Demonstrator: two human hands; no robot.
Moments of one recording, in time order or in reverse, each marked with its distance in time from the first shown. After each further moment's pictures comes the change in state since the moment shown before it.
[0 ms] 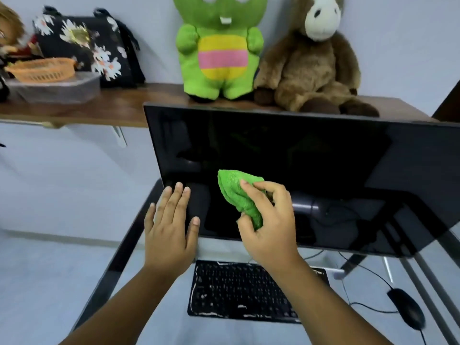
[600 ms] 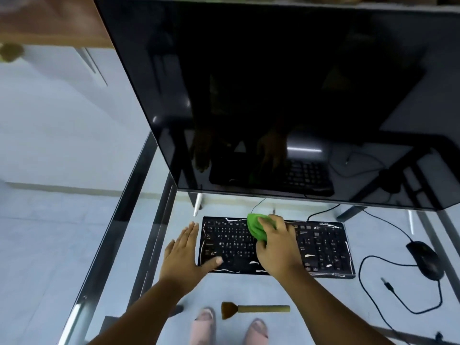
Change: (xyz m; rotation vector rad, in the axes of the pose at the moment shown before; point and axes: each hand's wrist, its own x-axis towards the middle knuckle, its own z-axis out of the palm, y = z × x) left_hand -0.128 -0.073 0.106 -0.021 -0.802 -0.265; right_hand -0.161 0.103 0.063 -0.355 -0.834 0.620
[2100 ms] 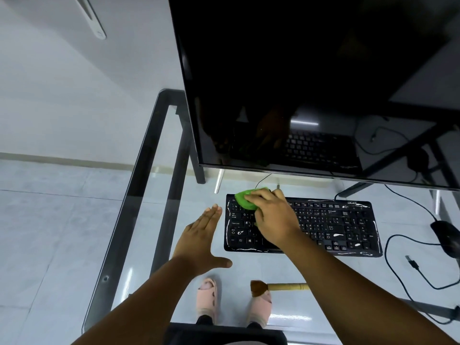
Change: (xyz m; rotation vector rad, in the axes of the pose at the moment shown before) left_hand 0.011 -0.053 0.003 0.050 -0.158 0.224; right_hand 0.035 -0.055 0.043 -0.043 -0.001 -0.244
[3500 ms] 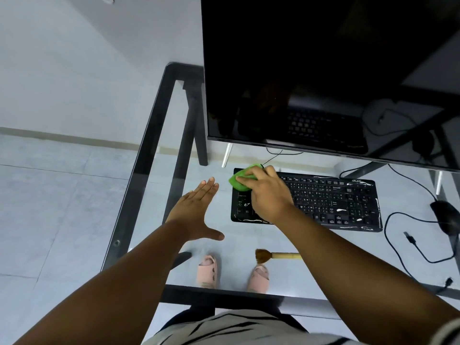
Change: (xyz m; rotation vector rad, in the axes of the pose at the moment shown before) left_hand -0.009 -0.027 -0.015 0.085 -0.101 0.027; right_hand -0.007 -0.033 0.005 -0.116 -0.045 -0.130
